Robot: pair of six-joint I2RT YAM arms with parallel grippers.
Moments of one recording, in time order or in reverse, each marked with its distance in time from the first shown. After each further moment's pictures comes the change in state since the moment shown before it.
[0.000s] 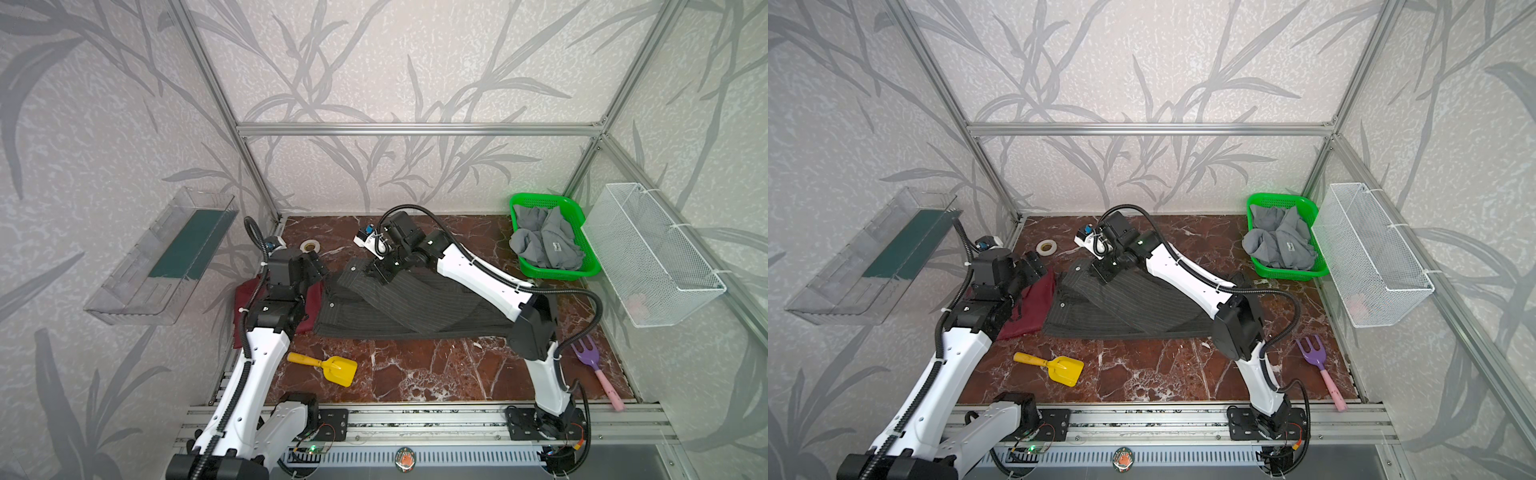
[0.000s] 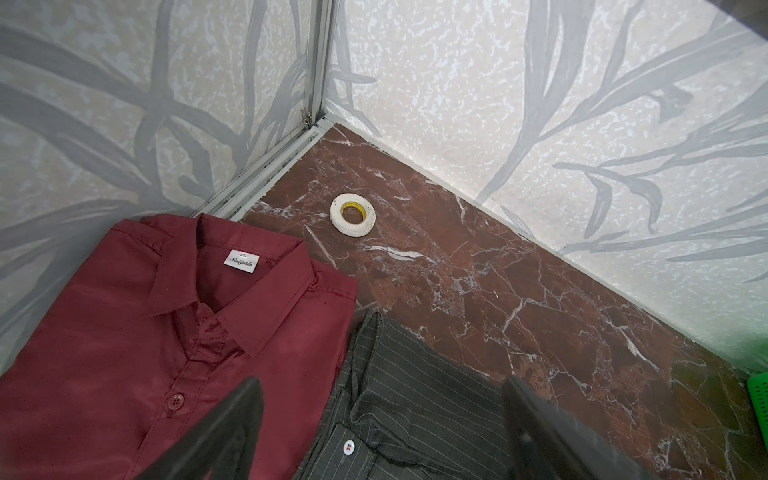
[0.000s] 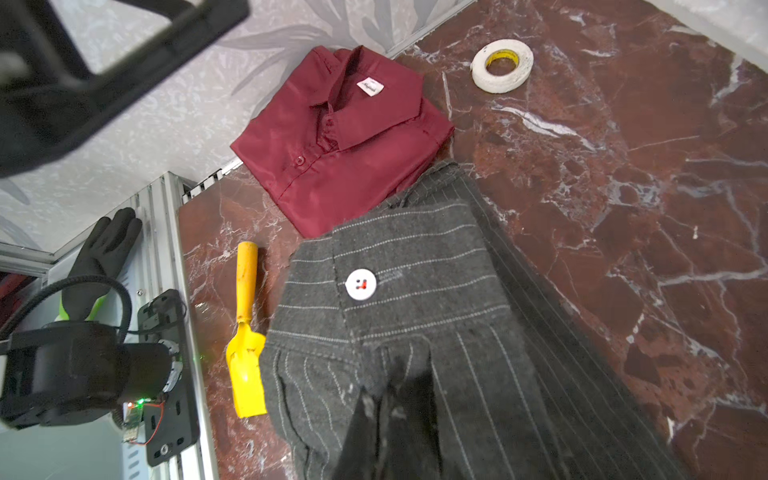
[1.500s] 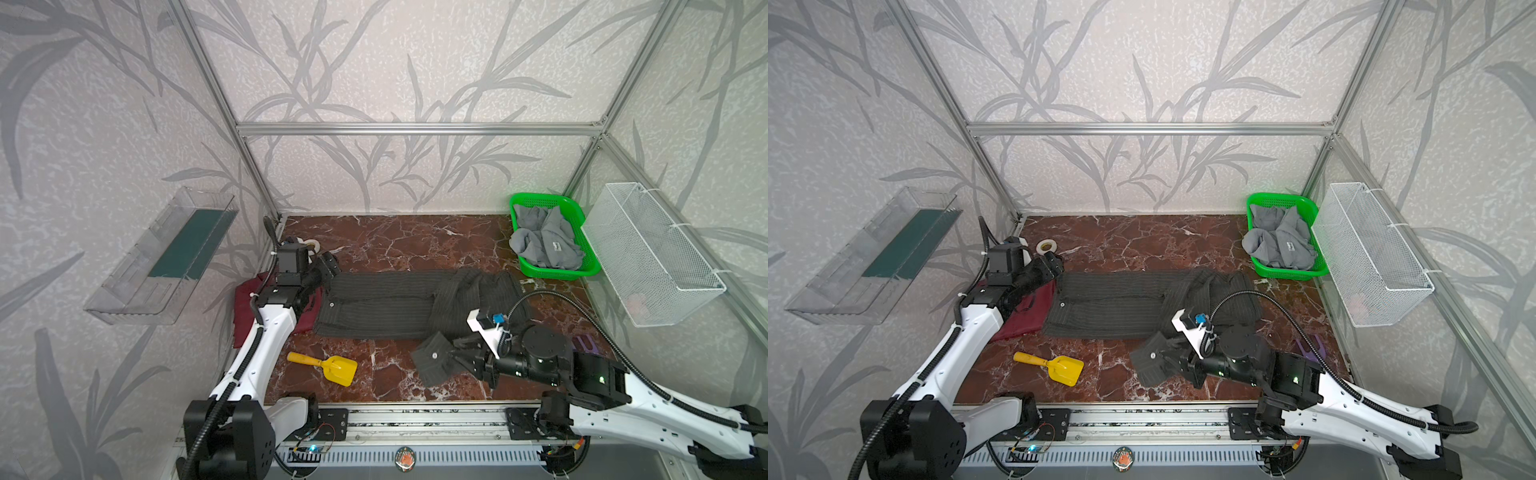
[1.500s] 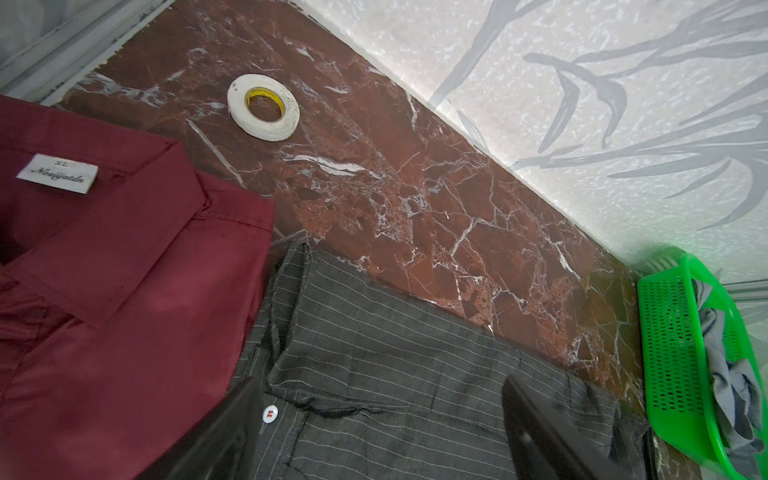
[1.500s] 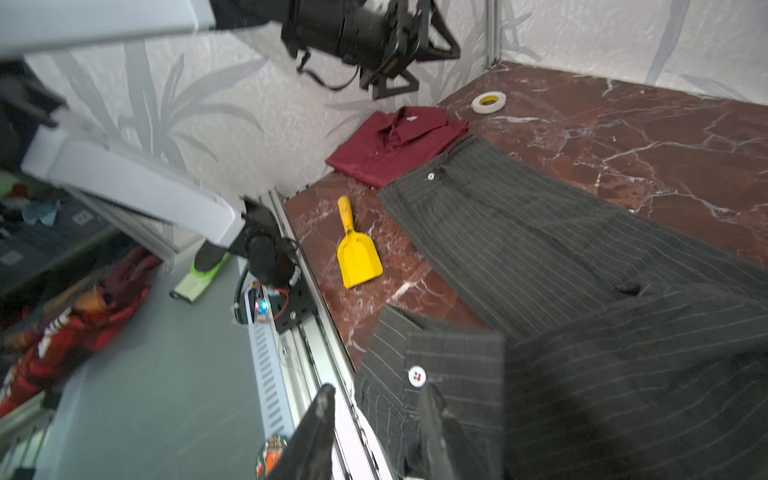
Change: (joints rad) left arm 0.045 0.188 -0.011 0.061 0.379 -0.063; right arm 0.407 -1.624 -1.534 0.386 0.449 0.375
